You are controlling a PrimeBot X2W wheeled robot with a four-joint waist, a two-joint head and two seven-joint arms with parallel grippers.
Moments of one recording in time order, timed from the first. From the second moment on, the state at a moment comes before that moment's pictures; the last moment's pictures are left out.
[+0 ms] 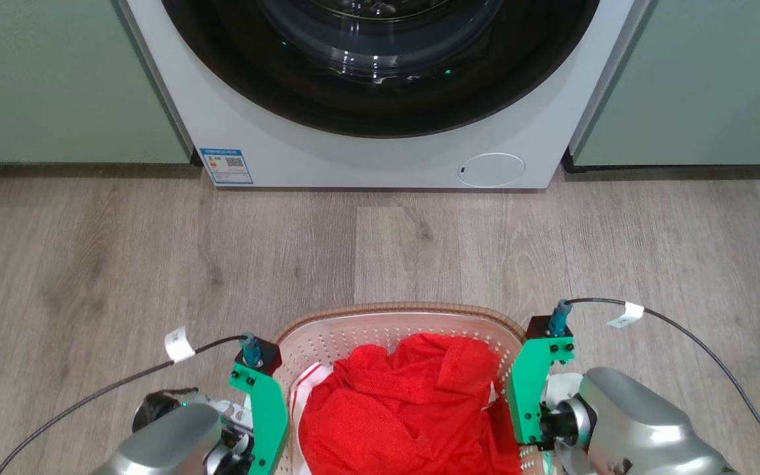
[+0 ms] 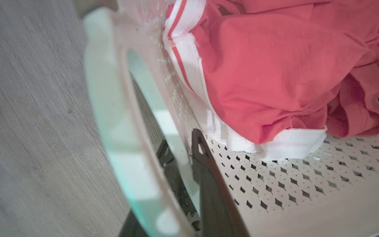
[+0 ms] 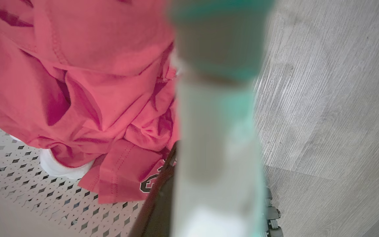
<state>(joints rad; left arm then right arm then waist) -0.54 0.29 -1.27 0.78 -0.97 -0.07 0.41 -0.55 -0.10 0.81 0.96 0.90 0.11 0.61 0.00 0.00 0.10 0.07</state>
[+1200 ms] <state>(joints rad) -0.64 0.28 -1.25 0.79 -0.94 -0.03 0.33 -0.61 -0.10 0.68 0.95 0.78 0.11 0.51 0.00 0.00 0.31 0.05</state>
